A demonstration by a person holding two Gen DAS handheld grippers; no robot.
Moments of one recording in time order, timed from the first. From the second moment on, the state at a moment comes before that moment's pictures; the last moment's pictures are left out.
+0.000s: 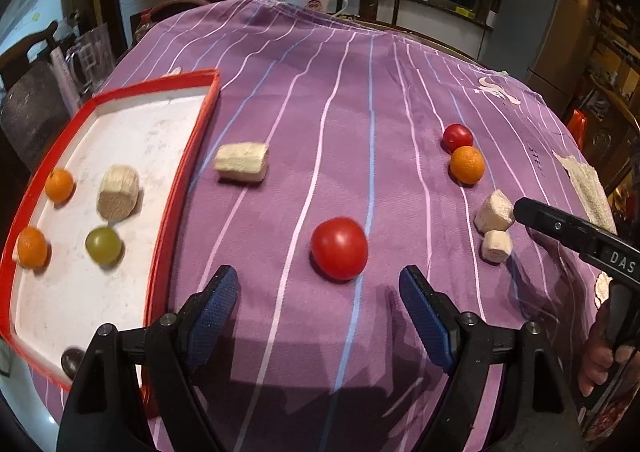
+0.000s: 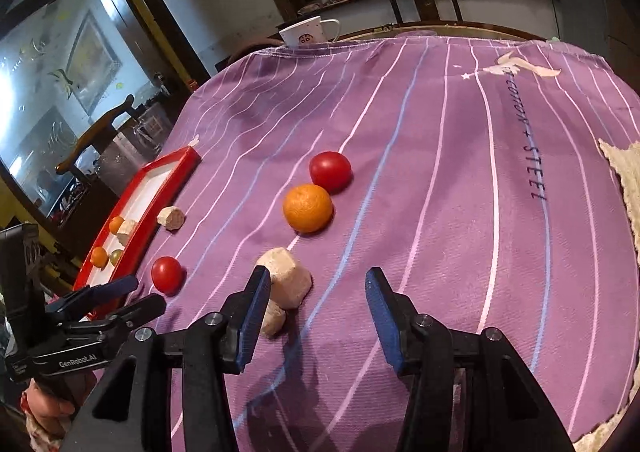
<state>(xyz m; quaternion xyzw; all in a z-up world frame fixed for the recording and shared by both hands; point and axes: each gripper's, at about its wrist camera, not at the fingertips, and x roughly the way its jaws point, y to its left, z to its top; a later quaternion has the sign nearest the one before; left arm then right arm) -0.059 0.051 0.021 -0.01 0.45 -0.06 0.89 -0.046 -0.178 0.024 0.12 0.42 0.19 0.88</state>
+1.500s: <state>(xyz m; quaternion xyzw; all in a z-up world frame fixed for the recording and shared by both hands) -0.107 0.244 0.047 -0.15 0.37 0.12 0.91 -0.072 0.011 0.069 -0.02 0.41 0.32 0.86</state>
